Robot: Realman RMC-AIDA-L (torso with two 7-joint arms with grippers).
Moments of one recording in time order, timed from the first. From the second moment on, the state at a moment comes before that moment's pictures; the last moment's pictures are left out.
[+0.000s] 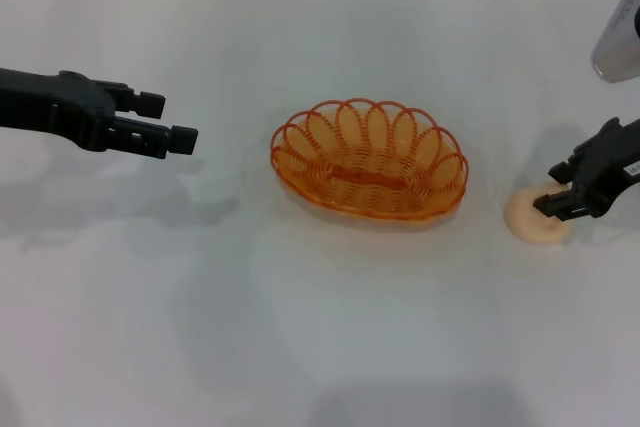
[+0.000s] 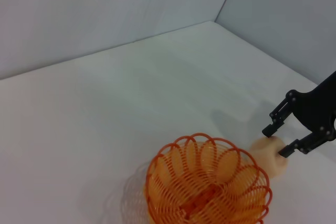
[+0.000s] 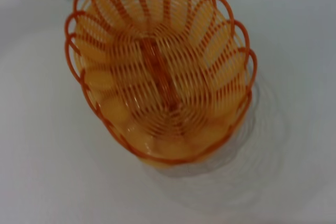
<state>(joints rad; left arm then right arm) -0.56 -1.95 0.77 1.03 2.14 1.77 -1.99 0.54 2.02 -1.36 -1.36 -2.50 -1.50 2.25</state>
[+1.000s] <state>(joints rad) -0.56 -1.96 0.77 1.02 2.13 1.76 -1.99 0.56 2.02 -1.36 -1.36 -2.54 -1.52 2.27</state>
